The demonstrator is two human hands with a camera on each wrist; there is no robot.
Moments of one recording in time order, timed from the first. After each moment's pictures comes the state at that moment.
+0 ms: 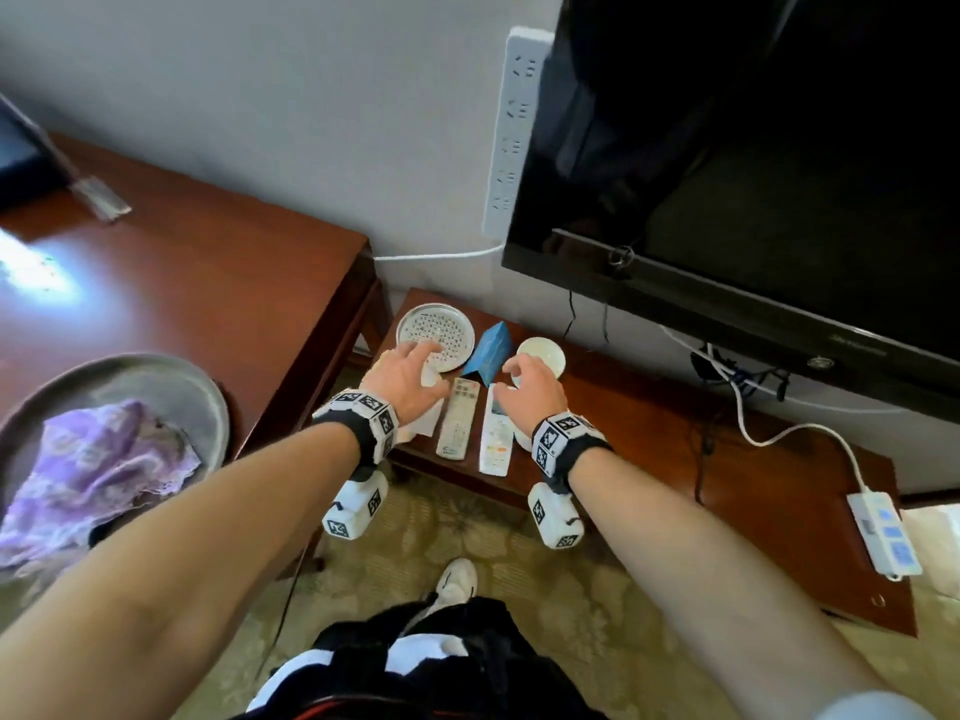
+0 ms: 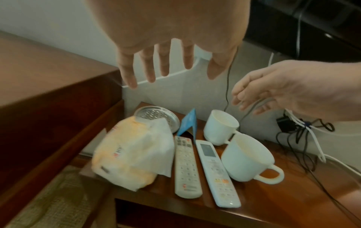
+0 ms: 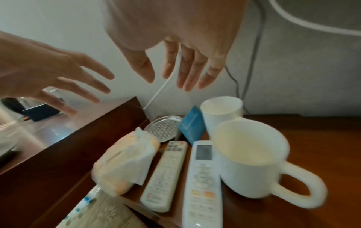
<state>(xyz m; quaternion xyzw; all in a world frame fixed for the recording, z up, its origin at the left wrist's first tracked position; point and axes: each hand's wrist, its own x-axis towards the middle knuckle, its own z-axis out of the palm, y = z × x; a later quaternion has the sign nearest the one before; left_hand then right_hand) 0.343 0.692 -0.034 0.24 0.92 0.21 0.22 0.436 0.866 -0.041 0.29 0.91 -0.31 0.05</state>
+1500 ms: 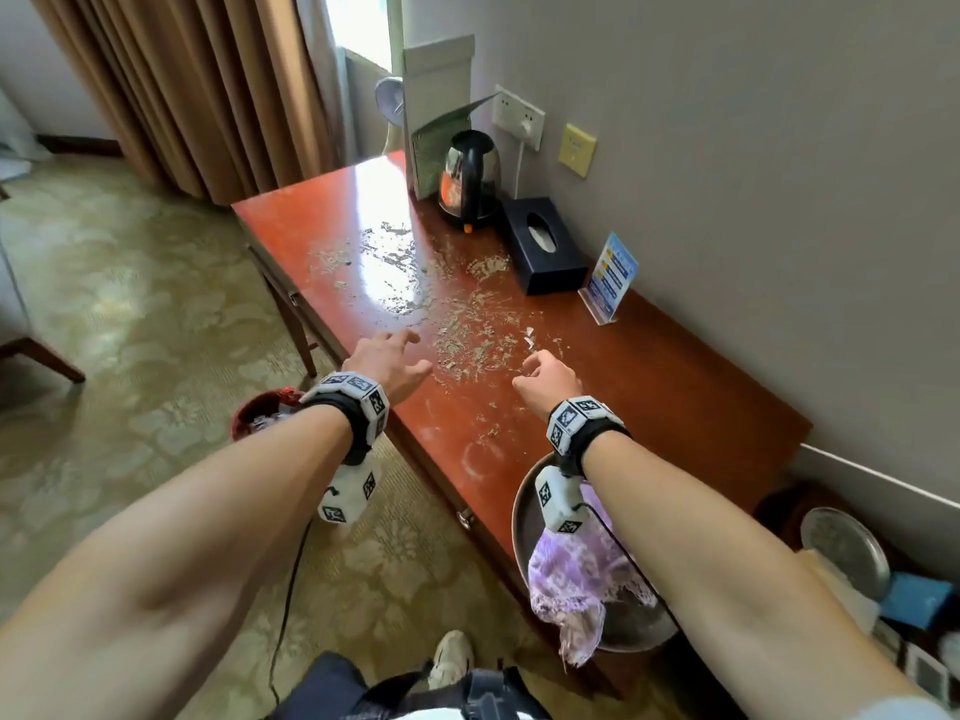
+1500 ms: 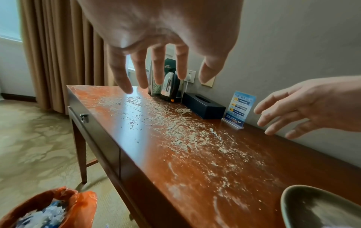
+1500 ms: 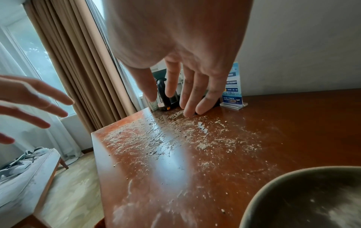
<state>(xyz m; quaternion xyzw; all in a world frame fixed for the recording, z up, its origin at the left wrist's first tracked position) 0.171 0.038 0.056 -0.09 0.97 0.20 0.11 0.138 0.263 0.019 0.08 0.94 -0.30 0.13</state>
